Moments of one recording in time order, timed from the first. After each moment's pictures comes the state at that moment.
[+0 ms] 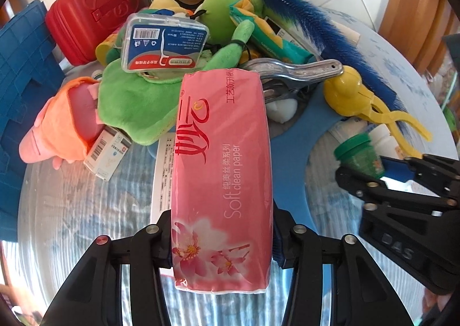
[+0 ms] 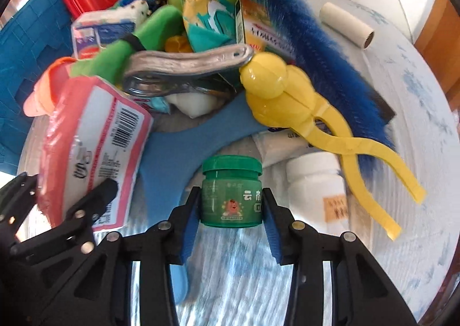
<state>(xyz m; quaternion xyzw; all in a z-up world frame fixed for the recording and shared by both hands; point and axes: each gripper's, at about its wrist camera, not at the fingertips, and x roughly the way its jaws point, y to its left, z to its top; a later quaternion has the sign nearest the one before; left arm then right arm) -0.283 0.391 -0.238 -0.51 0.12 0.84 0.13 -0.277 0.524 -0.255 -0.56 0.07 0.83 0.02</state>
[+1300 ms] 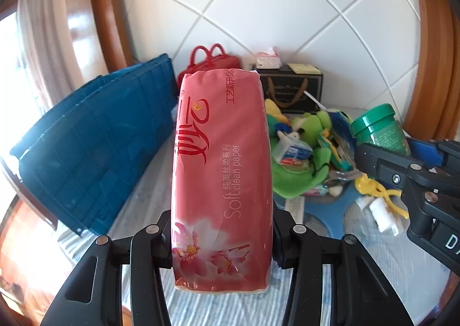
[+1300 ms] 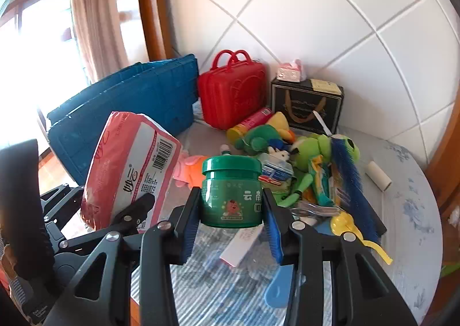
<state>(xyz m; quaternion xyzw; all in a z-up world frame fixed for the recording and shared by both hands) -0.186 0.233 -0.049 -0.33 0.06 0.94 0.00 -0.201 0.375 -0.038 -0.33 0.00 0.94 -0.12</state>
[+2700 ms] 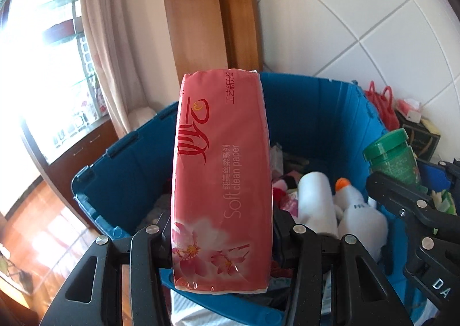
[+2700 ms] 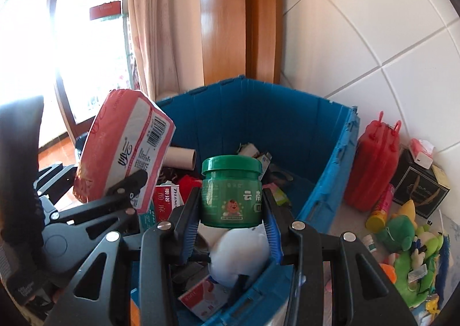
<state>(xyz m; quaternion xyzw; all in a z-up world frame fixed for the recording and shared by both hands) -0.338 -0.250 -0.006 -0.33 0.02 0.94 -0.10 -0.360 -0.083 0.009 -0.30 -0.07 0.93 -0.19</state>
